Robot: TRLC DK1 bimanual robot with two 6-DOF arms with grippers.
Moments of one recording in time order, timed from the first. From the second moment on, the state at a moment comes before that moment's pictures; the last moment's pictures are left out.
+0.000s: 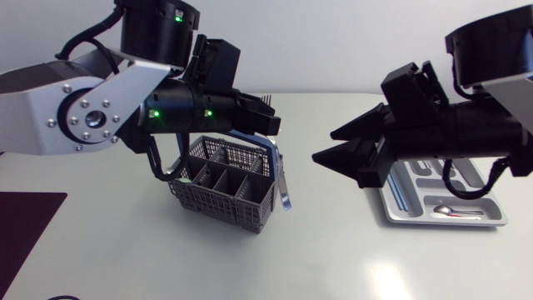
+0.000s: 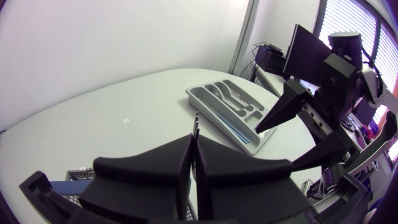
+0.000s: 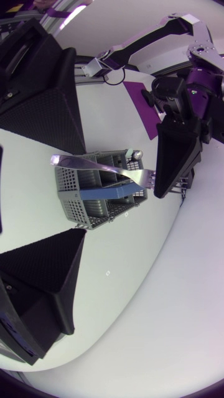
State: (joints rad) left arm -0.66 1.46 1.12 -0.12 0.17 -0.11; right arm 0.38 1.15 0.94 -0.45 -0.50 -0.29
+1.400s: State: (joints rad) left arm -0.62 1.56 1.20 -0.12 0.25 -0.17; right arm 0.50 1.45 1.07 -0.32 -0.46 -0.14
